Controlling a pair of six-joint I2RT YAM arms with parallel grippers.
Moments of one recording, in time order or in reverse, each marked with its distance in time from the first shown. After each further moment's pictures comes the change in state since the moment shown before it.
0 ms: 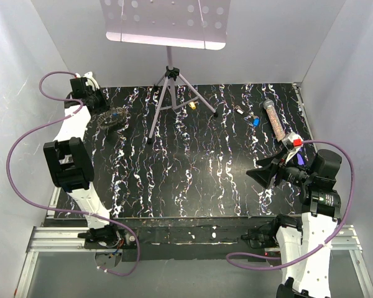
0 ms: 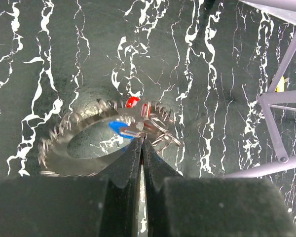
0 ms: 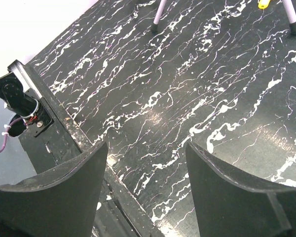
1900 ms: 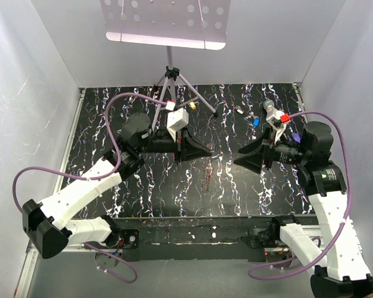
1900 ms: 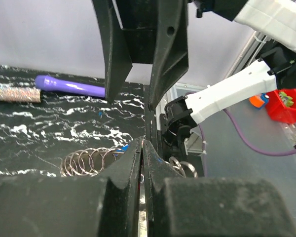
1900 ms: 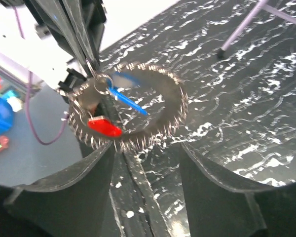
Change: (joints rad) left arm -0.954 -0.705 -0.537 0.587 0.541 0.029; right arm 0.406 0.248 0.237 0.210 0.053 0.247
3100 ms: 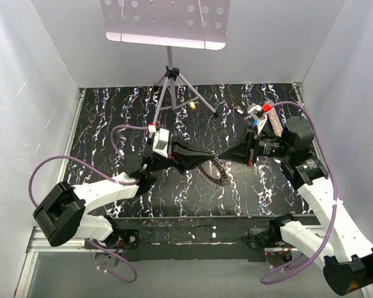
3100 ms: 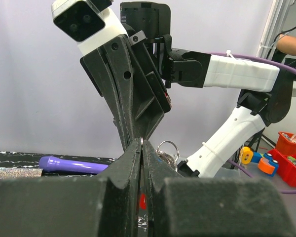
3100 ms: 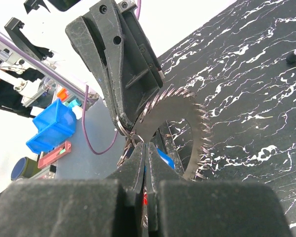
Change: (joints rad) left arm -0.060 0.145 -0.391 1.097 -0.203 -0.319; right arm 0.187 0.097 -0.058 0.328 0.026 0.354
